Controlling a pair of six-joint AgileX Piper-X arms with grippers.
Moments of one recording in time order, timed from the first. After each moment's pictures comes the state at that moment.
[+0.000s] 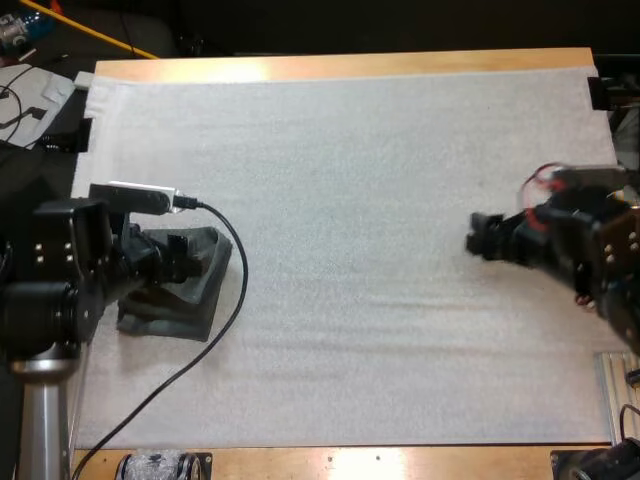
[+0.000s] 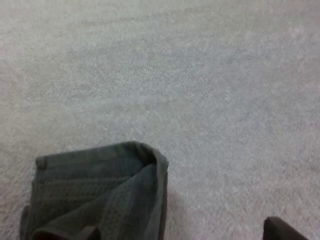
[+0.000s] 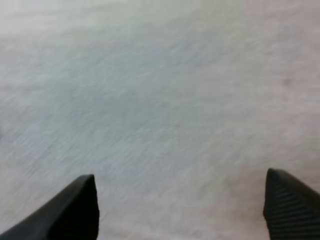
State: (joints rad) left arm 0.02 0.95 -1.14 1.18 0.19 -1.70; right arm 0.48 1.01 -1.06 0.88 0.06 -1.51
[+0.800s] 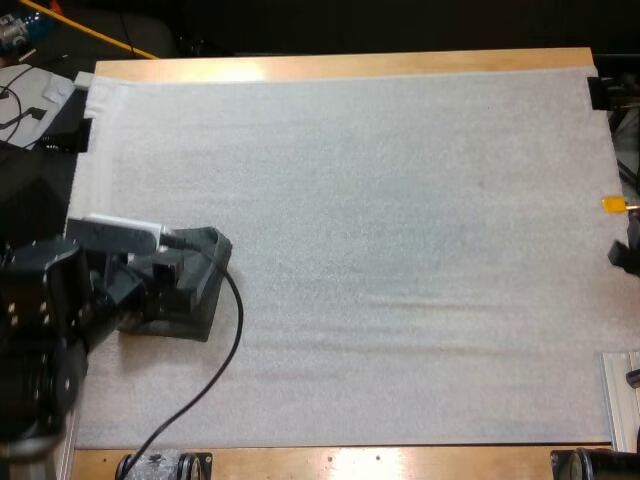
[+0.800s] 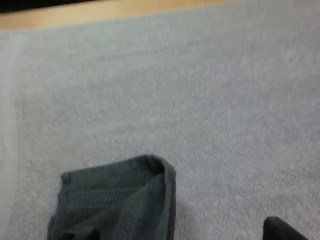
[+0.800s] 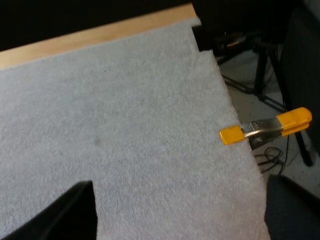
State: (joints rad) left arm 0.02 0.77 -1.14 1.23 0.16 -1.67; right arm -0.09 0.71 -1.06 1.04 0.03 -1.74
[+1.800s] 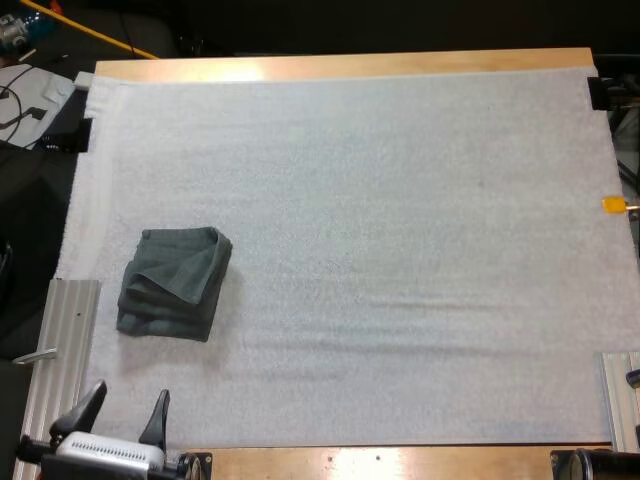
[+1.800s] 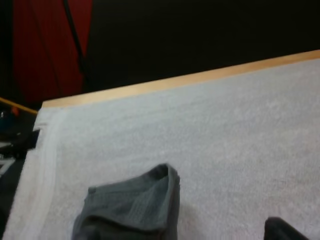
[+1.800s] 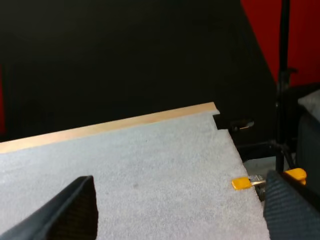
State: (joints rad) left arm 0.02 0.04 -0.94 1.36 0.14 -1.65; right arm -0.09 0.12 -1.06 1.22 -0.01 -1.75
